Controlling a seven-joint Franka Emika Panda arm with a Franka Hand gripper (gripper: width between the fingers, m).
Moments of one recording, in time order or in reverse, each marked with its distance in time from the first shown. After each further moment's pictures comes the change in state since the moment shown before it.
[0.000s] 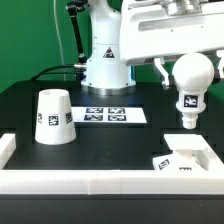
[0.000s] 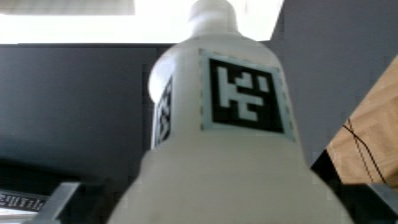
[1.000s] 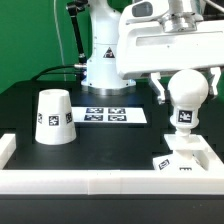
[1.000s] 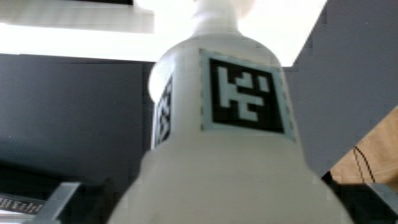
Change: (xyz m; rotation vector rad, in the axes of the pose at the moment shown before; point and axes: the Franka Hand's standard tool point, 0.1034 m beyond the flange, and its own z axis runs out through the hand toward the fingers) arm -0.013 0.007 0.020 -0.019 0.033 -0.071
